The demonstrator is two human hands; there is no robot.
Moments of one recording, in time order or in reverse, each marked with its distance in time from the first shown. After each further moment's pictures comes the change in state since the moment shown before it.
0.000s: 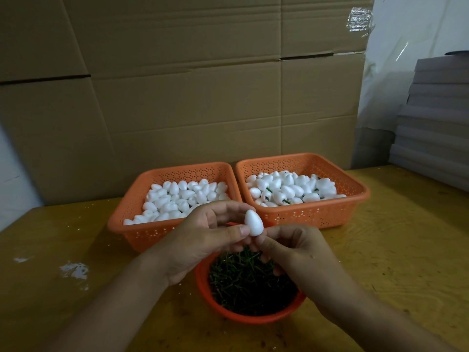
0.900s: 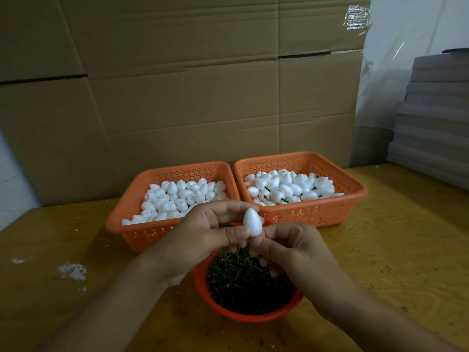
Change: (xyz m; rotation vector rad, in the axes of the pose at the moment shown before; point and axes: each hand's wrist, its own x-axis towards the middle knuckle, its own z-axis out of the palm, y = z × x) left_hand -0.003 0.006 0.008 0.008 -0.013 0.047; right_hand -0.004 -0.001 -0.001 0.046 -0.067 -0.041
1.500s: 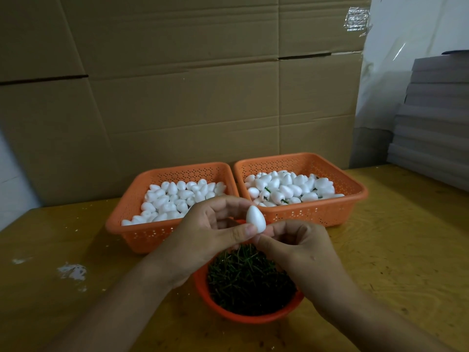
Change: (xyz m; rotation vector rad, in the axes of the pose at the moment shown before) left_hand 0.000 -0.001 0.004 0.063 0.095 0.084; right_hand 0.001 0.000 0.002 0.025 0.166 -0.067
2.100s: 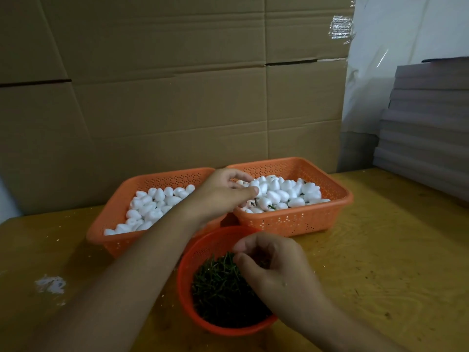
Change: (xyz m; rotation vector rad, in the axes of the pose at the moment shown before) left_hand 0.101 0.000 0.006 0.271 0.140 -0.149; right_hand -0.002 0.012 0.004 -0.351 -0.037 -0.061
